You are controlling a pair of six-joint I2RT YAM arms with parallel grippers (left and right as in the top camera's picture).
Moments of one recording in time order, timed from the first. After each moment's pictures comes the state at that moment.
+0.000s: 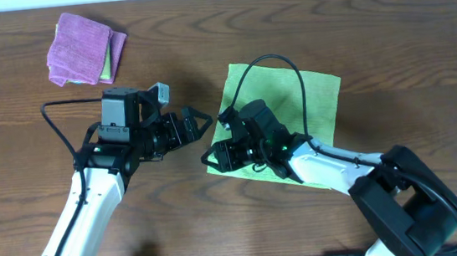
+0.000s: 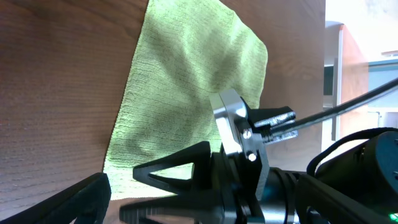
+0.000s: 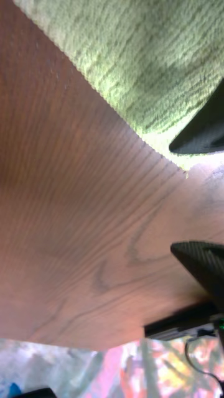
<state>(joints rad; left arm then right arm) -0.19 1.31 0.84 -0.42 0.66 -0.57 0.65 1.76 0.79 0.16 -0.58 0.59</state>
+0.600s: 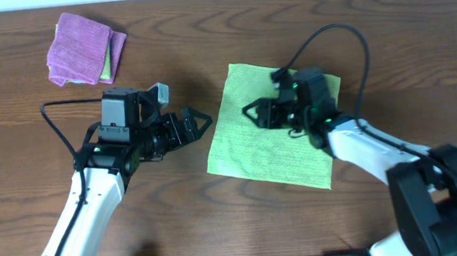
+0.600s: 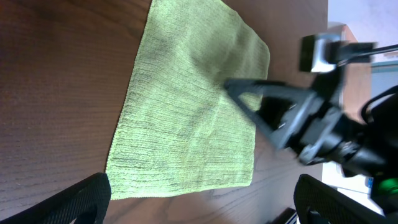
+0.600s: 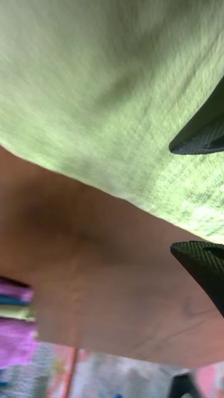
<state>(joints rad) -0.19 1.31 0.84 -0.42 0.65 -0.57 0.31 1.68 0.81 0.13 -0.53 0.56</state>
